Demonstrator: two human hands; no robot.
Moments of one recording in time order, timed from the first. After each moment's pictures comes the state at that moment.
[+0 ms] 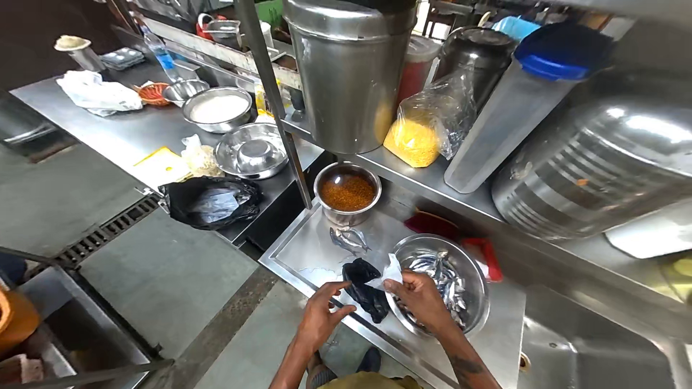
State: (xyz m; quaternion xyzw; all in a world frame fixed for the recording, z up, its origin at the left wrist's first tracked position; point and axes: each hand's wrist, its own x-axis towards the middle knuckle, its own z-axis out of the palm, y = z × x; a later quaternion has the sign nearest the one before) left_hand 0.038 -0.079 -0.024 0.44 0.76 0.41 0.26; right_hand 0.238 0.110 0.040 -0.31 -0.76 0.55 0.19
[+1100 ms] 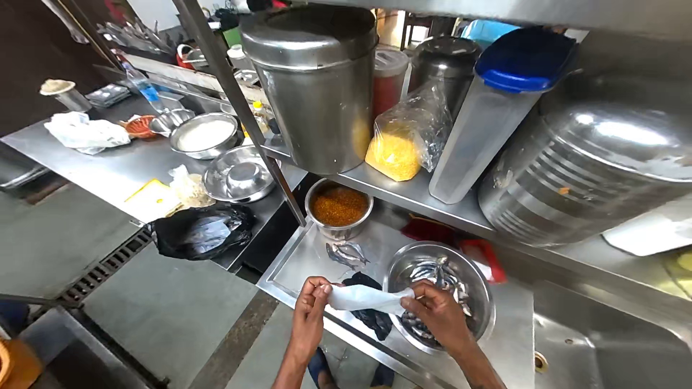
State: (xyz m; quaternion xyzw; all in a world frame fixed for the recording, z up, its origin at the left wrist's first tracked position) left_hand 0.023 -0.041 0.033 0.32 0.55 0.70 0.31; right_hand 0.265 0.120 0.052 -0.28 -0.69 0.60 0.30
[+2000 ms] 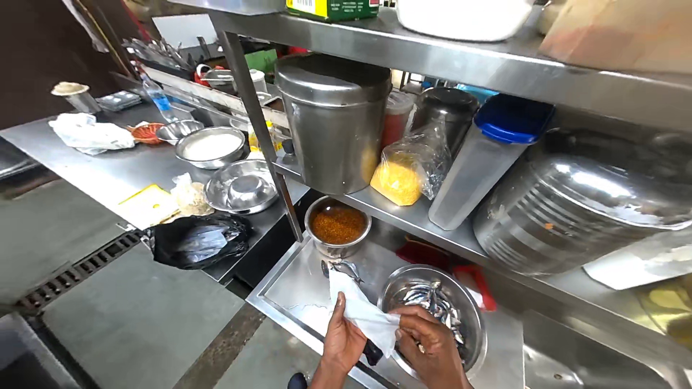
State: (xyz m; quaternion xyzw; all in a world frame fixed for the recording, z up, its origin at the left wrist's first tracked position) left_hand 0.082 0.011 0.015 -0.10 0.20 0.82 0.53; right_hand 0.253 0.087 0.089 -0.20 -0.75 0.52 0.35
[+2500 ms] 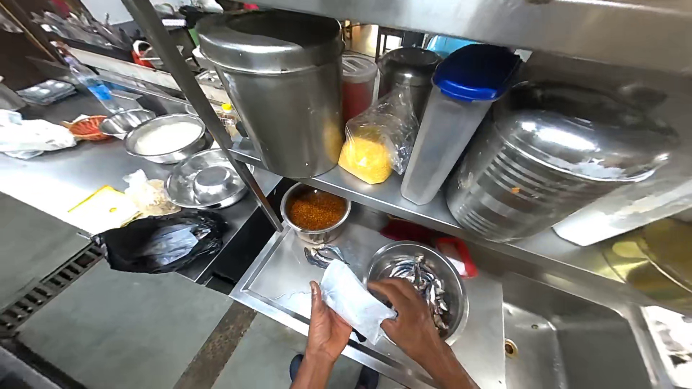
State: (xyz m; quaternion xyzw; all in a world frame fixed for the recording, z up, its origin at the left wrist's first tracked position) left_hand 0.092 0.009 0.029 -0.10 0.27 0.79 0.55; right_hand 0.258 0.101 0.066 -0.29 -0.87 0.26 0.29
